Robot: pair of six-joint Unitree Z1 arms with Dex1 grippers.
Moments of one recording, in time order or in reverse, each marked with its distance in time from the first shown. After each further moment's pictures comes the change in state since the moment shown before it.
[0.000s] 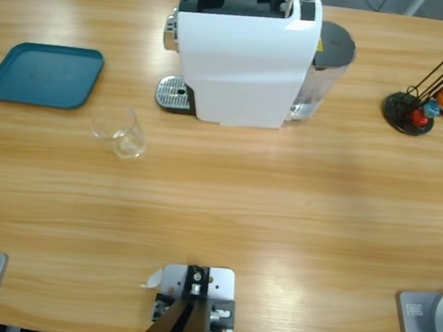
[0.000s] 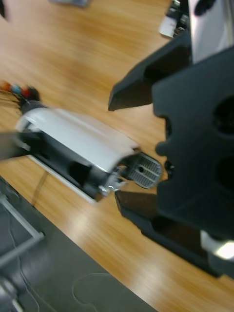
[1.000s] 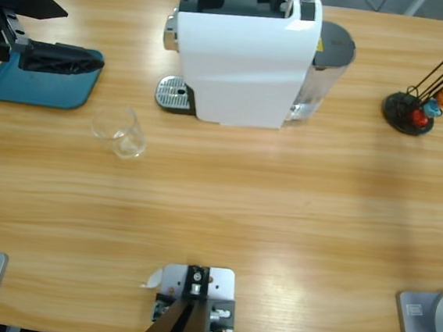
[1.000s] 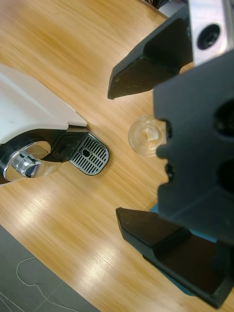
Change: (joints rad) arm 0 -0.020 -0.095 0.194 0.037 0.220 -0.061; arm 1 -0.325 0.223 0.399 -0.510 -0.269 0.317
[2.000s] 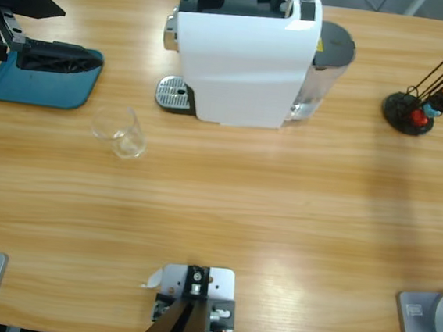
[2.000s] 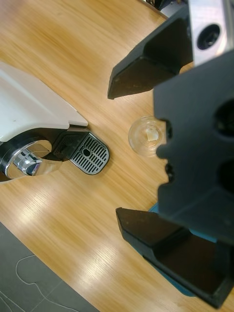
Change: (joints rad) arm 0 -0.007 -0.005 0.001 0.000 0.013 -0.013; arm 1 -0.086 0.171 0.174 -0.444 0.117 -0.021
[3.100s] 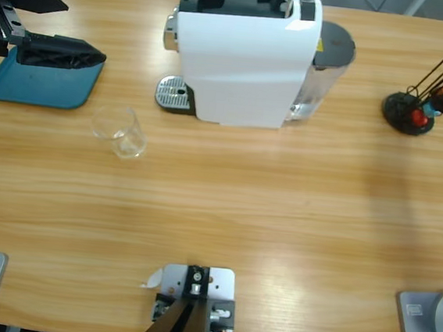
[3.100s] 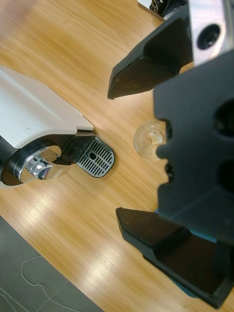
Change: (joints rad) arm 0 -0.019 0.001 -0.020 0.000 0.000 -0.014; arm 1 0.000 0.086 0.025 -0.121 -0.024 -0.048
